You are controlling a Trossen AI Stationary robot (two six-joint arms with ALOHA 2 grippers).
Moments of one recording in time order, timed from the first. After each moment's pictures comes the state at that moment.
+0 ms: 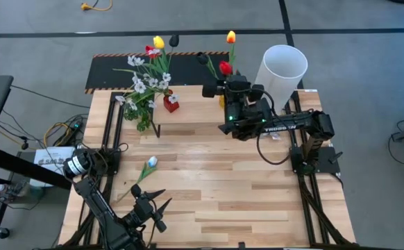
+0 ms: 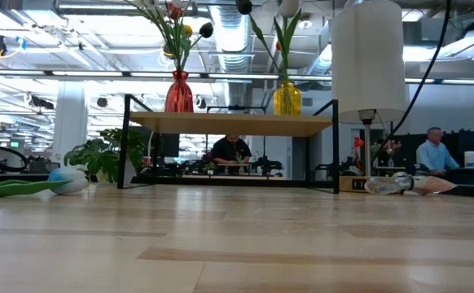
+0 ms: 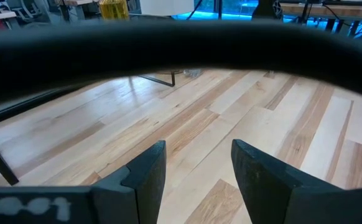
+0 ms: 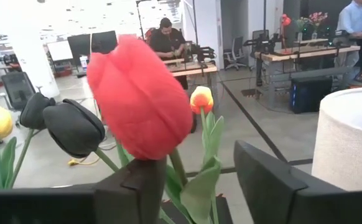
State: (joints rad) left arm -0.99 1.98 1.49 -1.51 -1.28 -2.01; right arm 0.03 1.82 1.60 1.30 1.57 -0.97
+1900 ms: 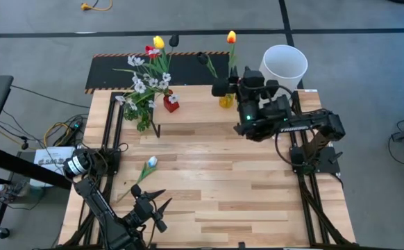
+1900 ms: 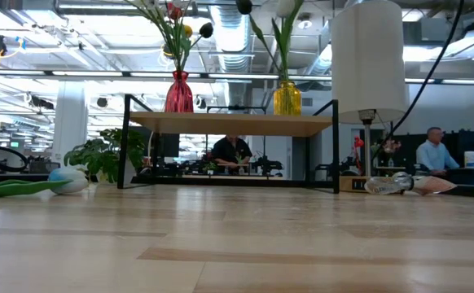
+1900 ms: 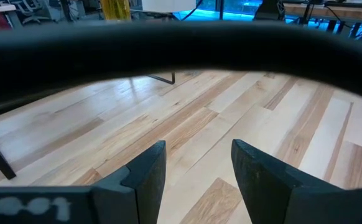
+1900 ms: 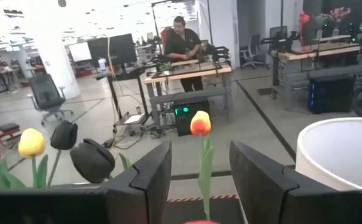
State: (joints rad) left arm -0.99 1.98 1.49 -1.50 -1.27 -2.03; right arm 0.10 1.71 1.66 1.21 1.57 -1.01
